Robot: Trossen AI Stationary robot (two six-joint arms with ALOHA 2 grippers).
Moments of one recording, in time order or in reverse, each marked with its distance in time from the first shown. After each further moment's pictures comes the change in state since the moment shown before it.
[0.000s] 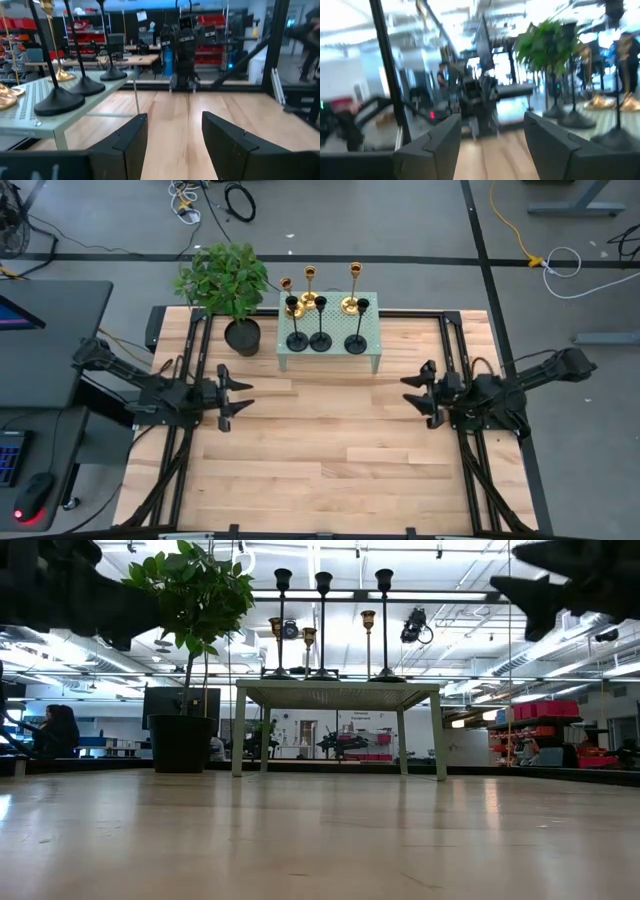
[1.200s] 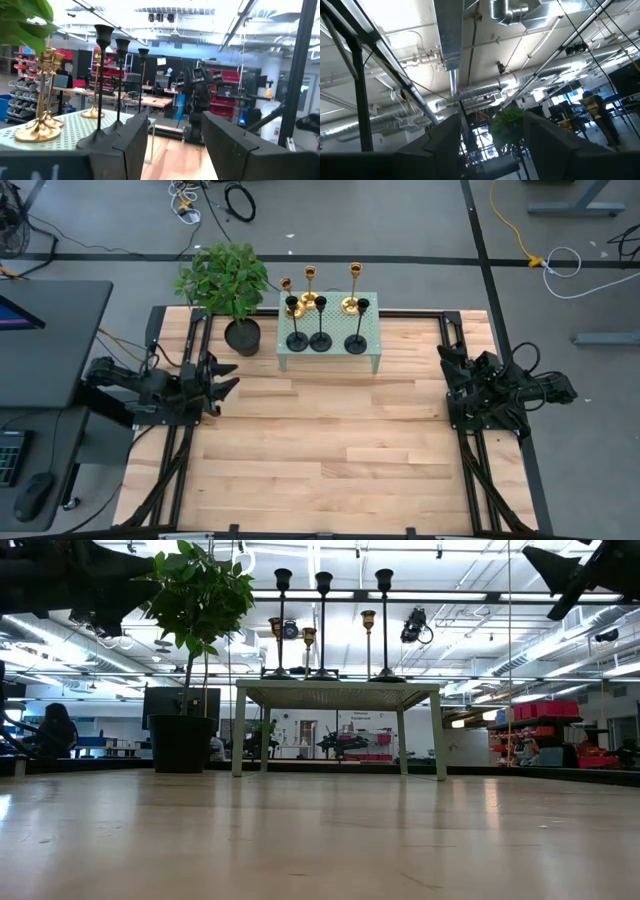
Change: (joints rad) left arm 0.101 -0.373 -0.001 -0.088 -0.002 0.000; right arm -0.150 -0.483 0.000 -0.063 0.026 0.002
